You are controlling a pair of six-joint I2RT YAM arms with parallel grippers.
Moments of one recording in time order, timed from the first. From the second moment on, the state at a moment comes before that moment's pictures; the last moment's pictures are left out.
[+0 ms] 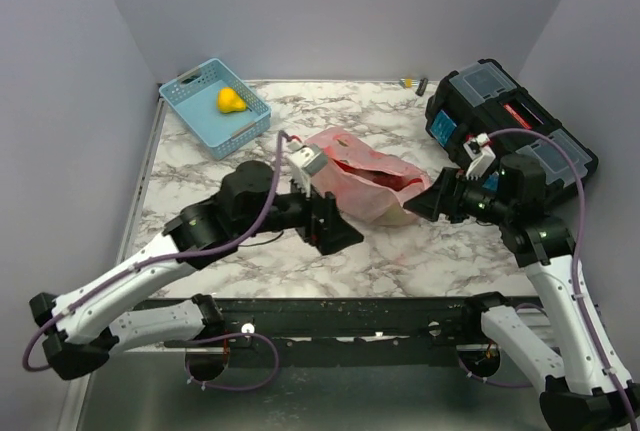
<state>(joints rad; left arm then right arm) -0.93 0.91 1.07 -0.43 0.34 -0.54 0.18 0.77 0.90 -0.66 -0.63 0.44</state>
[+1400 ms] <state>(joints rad) -0.84 1.57 1.31 -0.24 0.00 -0.47 0.18 0.77 0.72 -0.22 -0.80 0.72</state>
